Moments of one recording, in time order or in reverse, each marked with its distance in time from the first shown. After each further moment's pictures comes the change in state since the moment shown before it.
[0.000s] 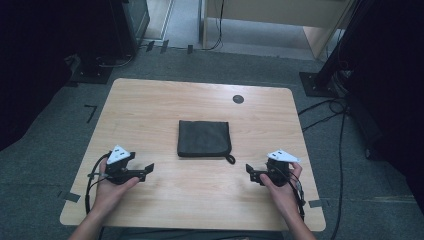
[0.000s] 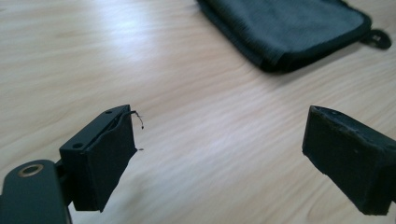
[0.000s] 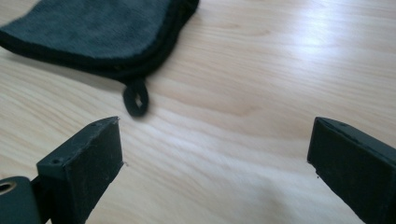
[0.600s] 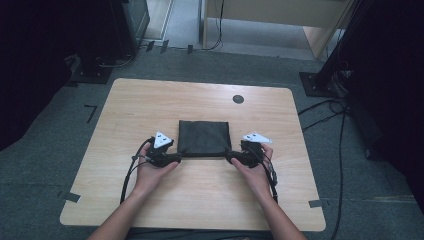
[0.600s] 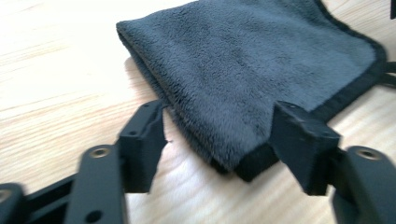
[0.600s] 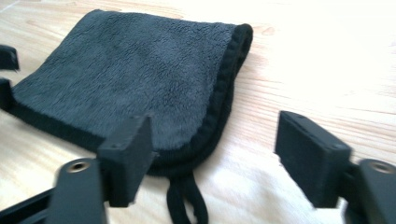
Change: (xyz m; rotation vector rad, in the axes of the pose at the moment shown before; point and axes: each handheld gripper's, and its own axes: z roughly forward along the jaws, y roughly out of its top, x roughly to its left) left arm -0.056 0.051 0.096 -0.017 -0.036 0.059; right arm 0.041 0.045 0.068 -0.023 0.043 0.033
